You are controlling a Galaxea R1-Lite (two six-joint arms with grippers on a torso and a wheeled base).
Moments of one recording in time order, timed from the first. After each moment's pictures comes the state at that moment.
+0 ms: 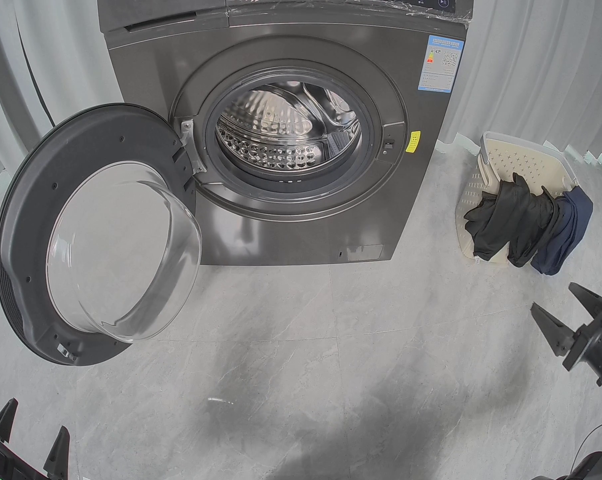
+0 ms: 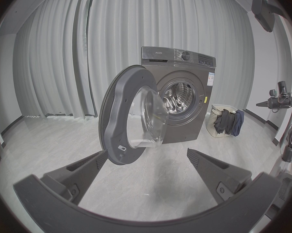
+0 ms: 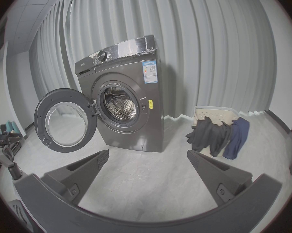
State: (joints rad) left arm 0.00 0.02 -0.02 0.01 -0.02 0.00; right arm 0.26 1.05 -0.07 -0.96 -0.01 0.01
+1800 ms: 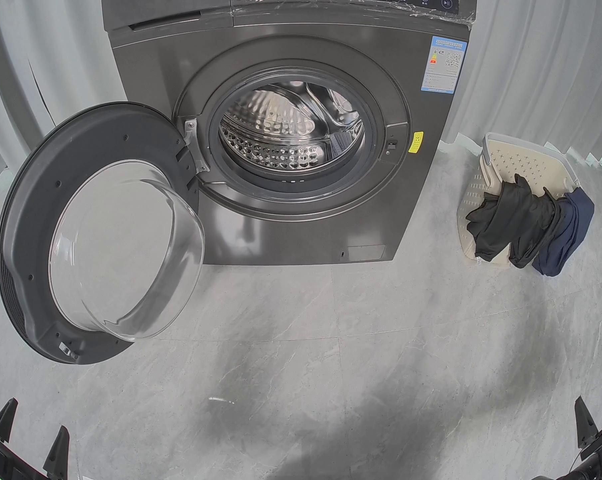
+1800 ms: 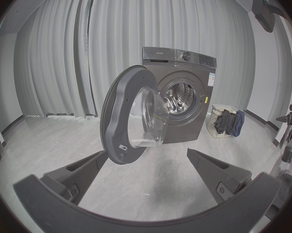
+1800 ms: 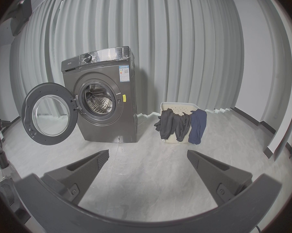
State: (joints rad) left arm 0.00 0.02 -0.02 0.00 -0.02 0.00; right arm -0.01 0.02 -0.02 0.00 -0.04 0.01
